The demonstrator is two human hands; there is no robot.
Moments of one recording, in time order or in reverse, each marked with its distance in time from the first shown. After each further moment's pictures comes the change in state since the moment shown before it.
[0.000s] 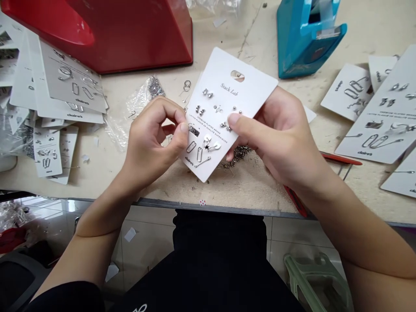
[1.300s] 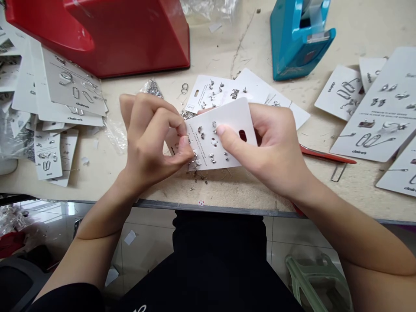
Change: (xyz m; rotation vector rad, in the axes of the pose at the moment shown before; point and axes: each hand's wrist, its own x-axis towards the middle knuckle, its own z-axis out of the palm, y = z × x) left_hand 0.007 -0.007 0.005 0.405 0.240 0.495; right_hand -0.010 0.001 -0.002 -0.481 0.095 -0.158
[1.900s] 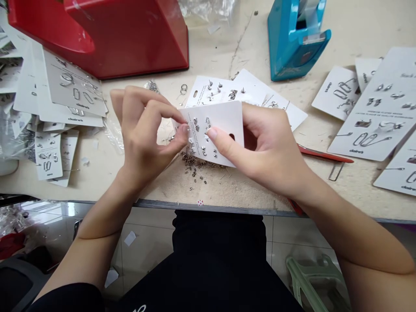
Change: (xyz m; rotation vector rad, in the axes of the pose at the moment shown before) left_hand -0.011 -0.009 0.006 -0.012 -0.039 -0.160; right_hand 0.002 -0.009 -0.002 -0.031 -0.077 -0.087
